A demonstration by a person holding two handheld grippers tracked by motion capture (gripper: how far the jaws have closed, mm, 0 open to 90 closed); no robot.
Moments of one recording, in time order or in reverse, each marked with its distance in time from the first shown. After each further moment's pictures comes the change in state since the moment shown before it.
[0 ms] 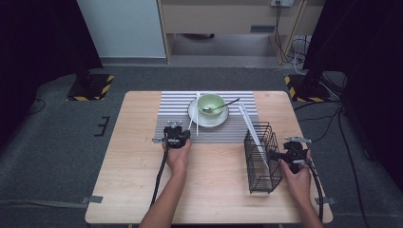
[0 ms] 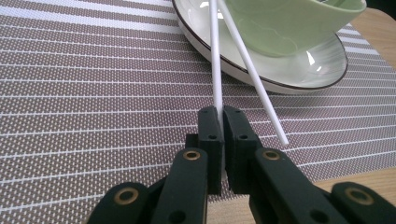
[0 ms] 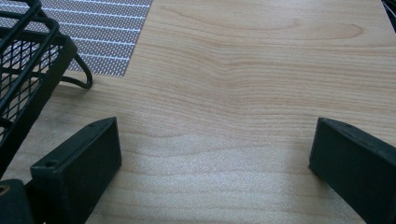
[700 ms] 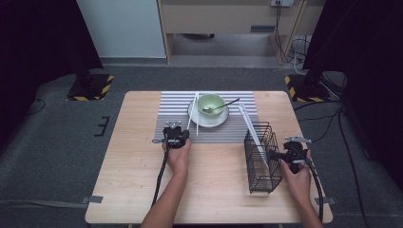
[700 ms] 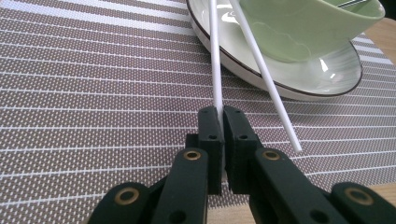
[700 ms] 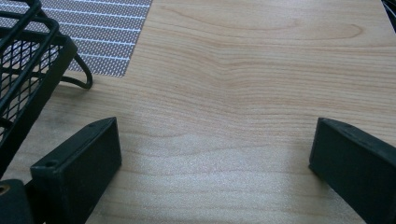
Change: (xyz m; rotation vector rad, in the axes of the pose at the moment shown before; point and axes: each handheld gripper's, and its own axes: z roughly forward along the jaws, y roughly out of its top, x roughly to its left) left arm 0.000 -0.001 0.002 -0.024 0.034 -0.039; right arm 0.000 0.000 0.000 -0.001 0.000 -0.005
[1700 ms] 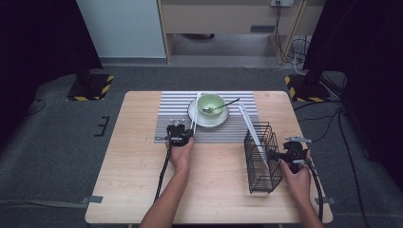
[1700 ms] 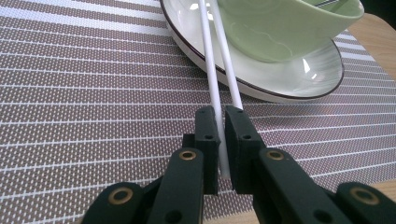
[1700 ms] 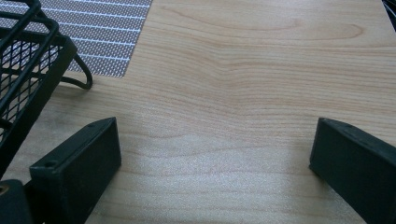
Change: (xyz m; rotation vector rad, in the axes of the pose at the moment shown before) left arm -0.007 0.005 0.008 0.021 -0.048 0.019; right arm 0.000 0.000 0.000 0.001 0.000 0.002
